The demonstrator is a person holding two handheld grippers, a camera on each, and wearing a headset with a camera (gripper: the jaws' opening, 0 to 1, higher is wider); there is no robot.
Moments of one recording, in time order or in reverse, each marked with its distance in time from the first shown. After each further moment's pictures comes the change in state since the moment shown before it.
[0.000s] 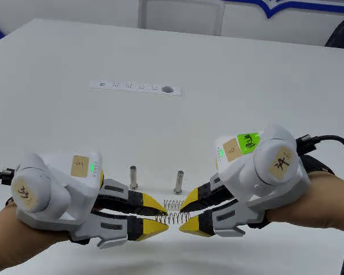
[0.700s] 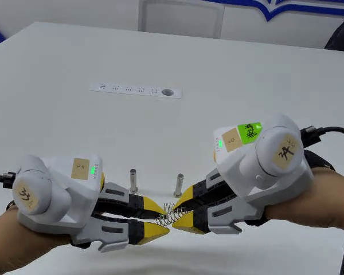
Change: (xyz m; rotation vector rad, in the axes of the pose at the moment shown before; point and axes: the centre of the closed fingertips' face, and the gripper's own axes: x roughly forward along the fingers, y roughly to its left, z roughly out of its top) left arm 0.004 -0.001 -0.004 -0.020 0.014 -0.006; right arm -0.010 0.004 0.031 0.013 -0.041 0.008
